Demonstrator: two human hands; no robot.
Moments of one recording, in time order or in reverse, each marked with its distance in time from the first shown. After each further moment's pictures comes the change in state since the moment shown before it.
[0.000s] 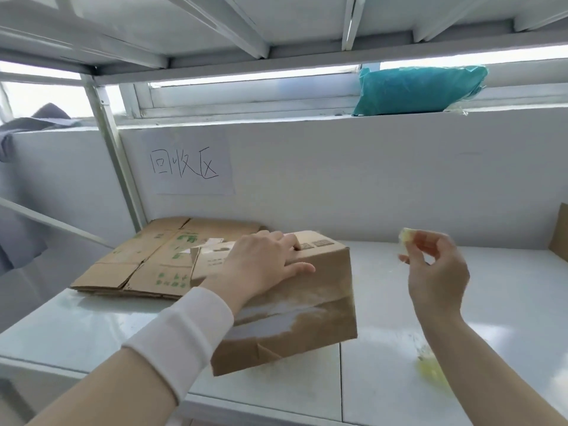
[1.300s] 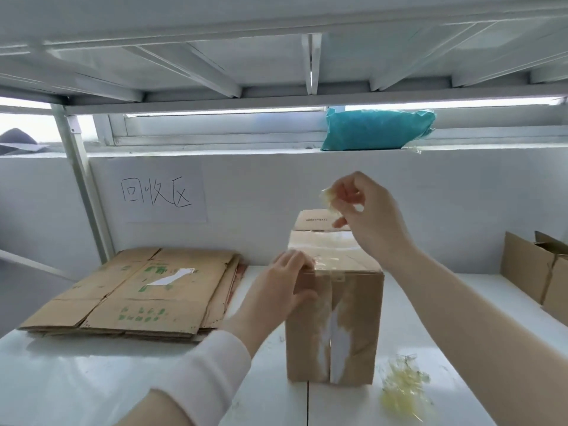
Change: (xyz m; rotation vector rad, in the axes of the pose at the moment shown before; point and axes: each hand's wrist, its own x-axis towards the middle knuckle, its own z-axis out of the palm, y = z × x) left_hand 0.030 0.054 0.018 -0.611 0.307 0.181; right_hand 0.059 -0.116 0.013 0.016 -0.489 -0.303
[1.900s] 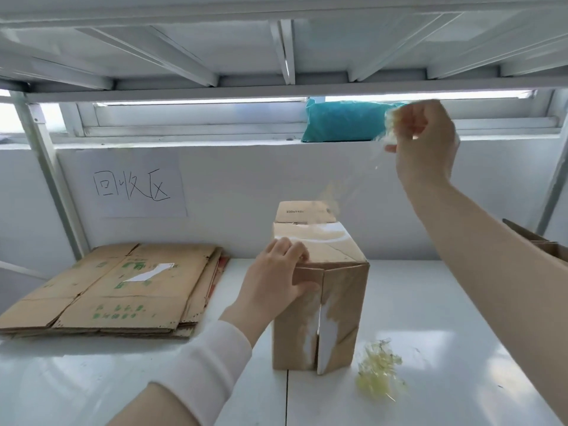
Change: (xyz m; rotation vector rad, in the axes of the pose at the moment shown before) left_hand 0.013 0.025 0.011 0.168 0.011 -0.019; right_hand 0.057 0.004 -0.073 -0.161 0.577 0.020
